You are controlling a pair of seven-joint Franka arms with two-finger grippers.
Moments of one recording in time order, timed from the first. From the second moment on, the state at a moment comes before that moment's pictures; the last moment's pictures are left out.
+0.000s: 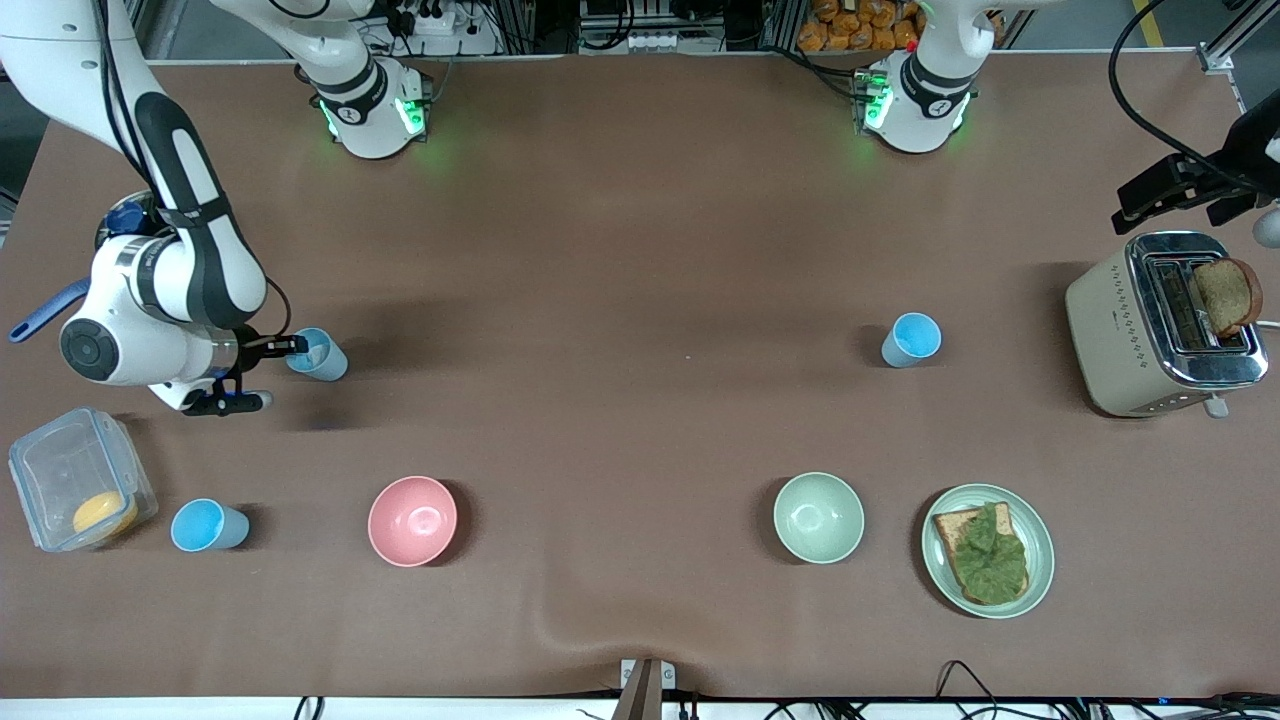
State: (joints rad) left arm -0.02 -0.02 -0.02 -1.49 0.01 1.43 -0.12; right arm -0.08 0.39 -0.05 -2.04 0.04 2.06 -0.21
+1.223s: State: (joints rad) left arm -0.02 -0.02 -0.02 -1.49 0.01 1.43 -0.12; right arm 0.58 0.53 -0.02 -1.63 0.36 1.92 0.75
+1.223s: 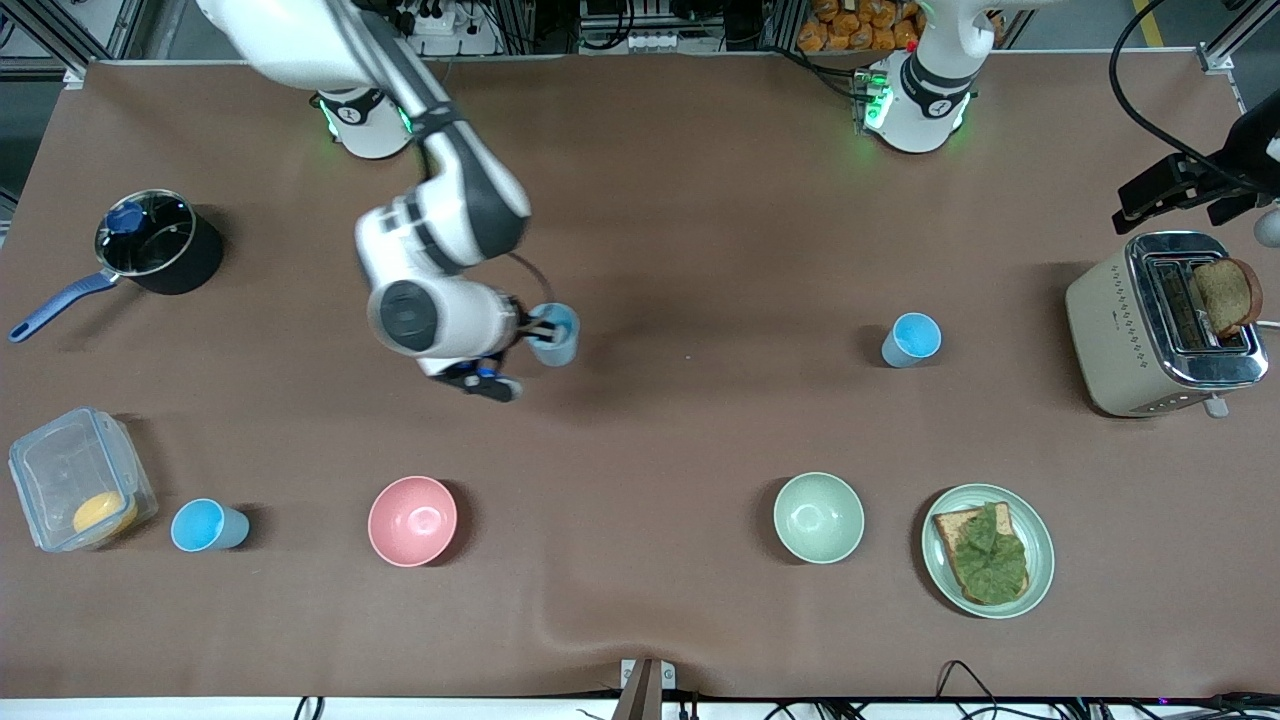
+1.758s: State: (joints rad) left arm -0.02 -0.02 -0.02 -1.49 0.01 1.43 -0.12; right arm 0.70 0.71 -0.02 -1.52 0.42 2.06 0.78
